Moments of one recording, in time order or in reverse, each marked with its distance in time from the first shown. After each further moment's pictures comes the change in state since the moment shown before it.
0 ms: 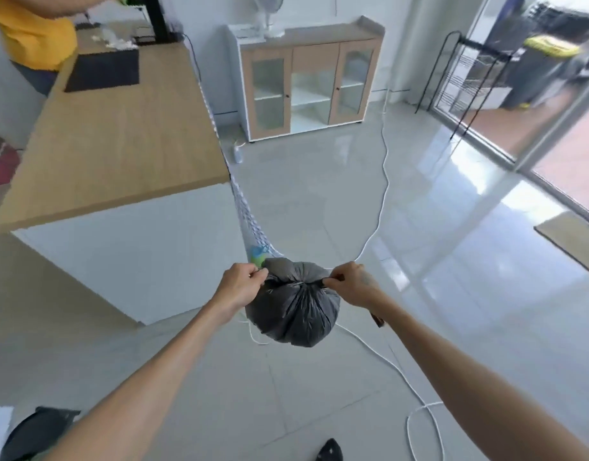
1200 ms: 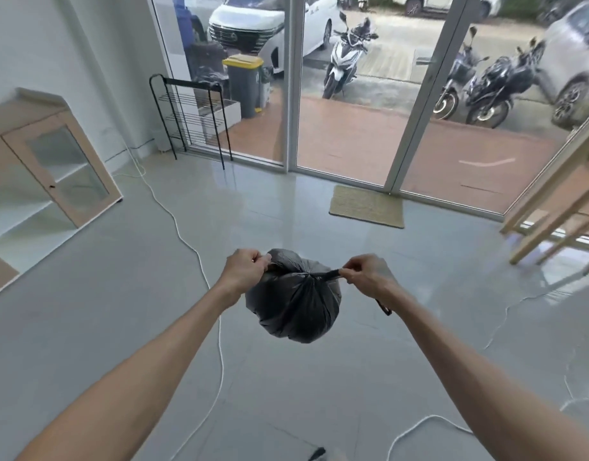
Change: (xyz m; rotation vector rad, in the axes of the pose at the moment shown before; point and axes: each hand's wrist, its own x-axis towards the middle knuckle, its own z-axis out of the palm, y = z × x) left_hand 0.323 0.560 0.364 0.168 -0.602 0.636; right_hand 0.158 0.351 -0.414 0.325 0.671 0.646
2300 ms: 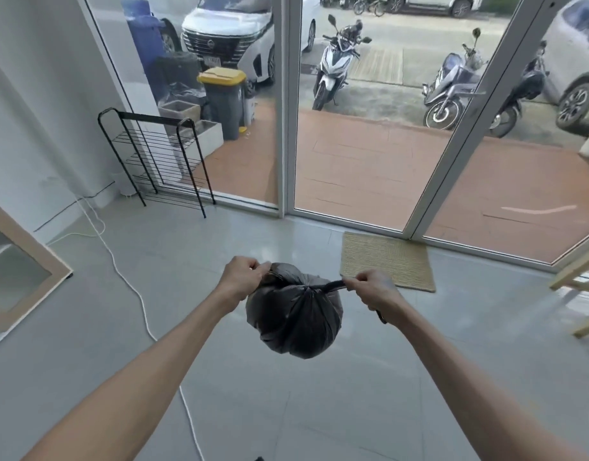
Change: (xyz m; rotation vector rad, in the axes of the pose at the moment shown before) left_hand 0.619 0.115 -0.062 -0.003 -0.061 -0.038; right_hand 0.588 -0.108 -0.049 0.219 0.027 0.239
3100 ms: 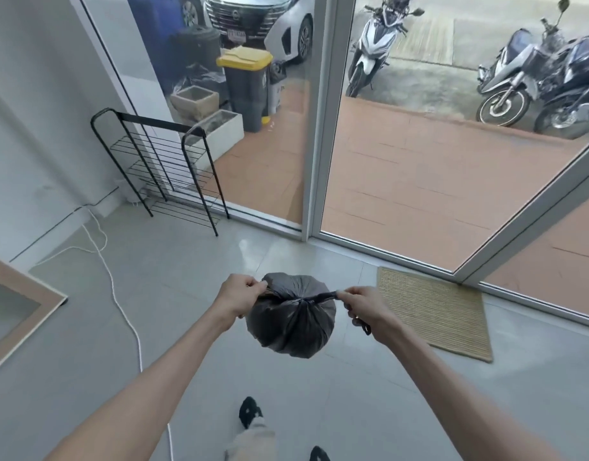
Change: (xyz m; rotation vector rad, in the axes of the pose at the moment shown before) left_hand 0.384 0.037 -0.056 -0.063 -0.033 -0.198; right_hand 0.387 -0.145 0.056 0.299 -0.217 0.148
